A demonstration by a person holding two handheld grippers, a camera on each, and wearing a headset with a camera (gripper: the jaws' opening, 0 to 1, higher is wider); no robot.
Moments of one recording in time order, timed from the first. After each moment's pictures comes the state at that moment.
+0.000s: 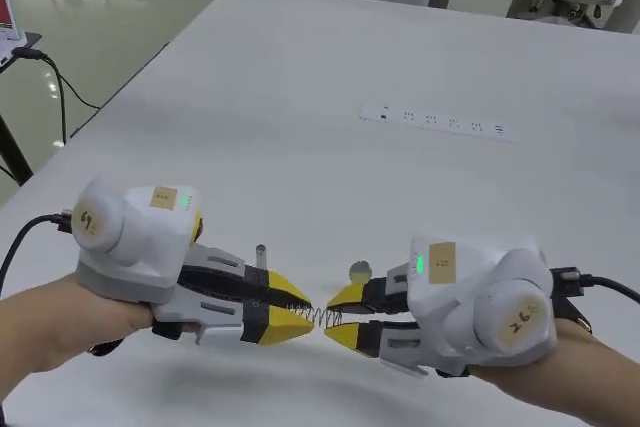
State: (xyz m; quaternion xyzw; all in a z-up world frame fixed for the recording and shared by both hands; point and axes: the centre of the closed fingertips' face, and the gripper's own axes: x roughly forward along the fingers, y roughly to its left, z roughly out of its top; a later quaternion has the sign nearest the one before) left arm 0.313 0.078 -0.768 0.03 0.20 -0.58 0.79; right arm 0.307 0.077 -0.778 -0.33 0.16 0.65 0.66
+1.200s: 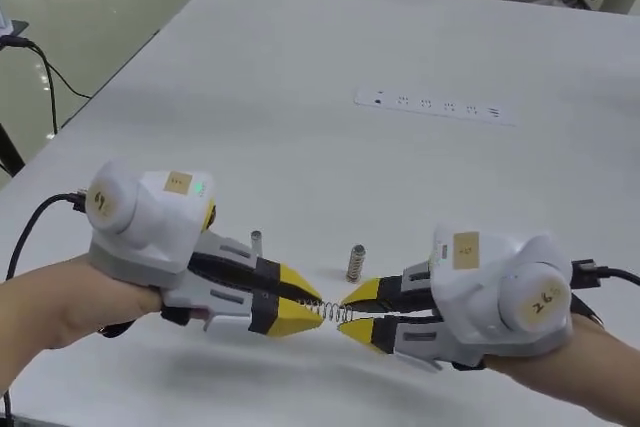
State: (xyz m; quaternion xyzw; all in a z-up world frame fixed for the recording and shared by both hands) left arm 0.305 0.063 -0.768 0.03 0.21 -0.61 0.76; right arm 0.306 0.059 -0.789 -0.28 0.18 0.65 0.68
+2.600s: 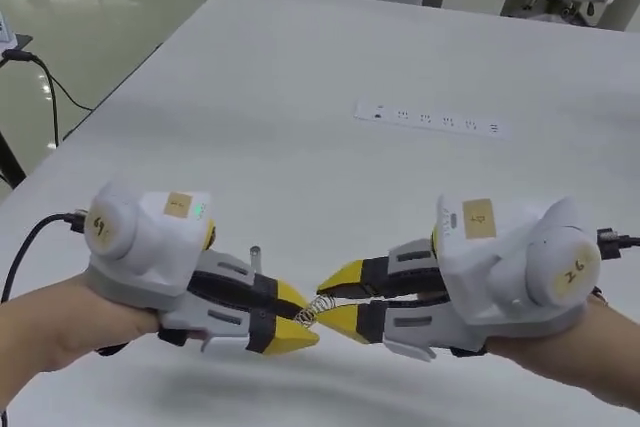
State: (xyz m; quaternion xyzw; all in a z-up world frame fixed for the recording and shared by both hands) left arm 0.307 0.064 -0.771 0.05 0.21 -0.60 0.77; right arm 0.300 0.087 -0.735 -0.24 0.14 0.69 0.67
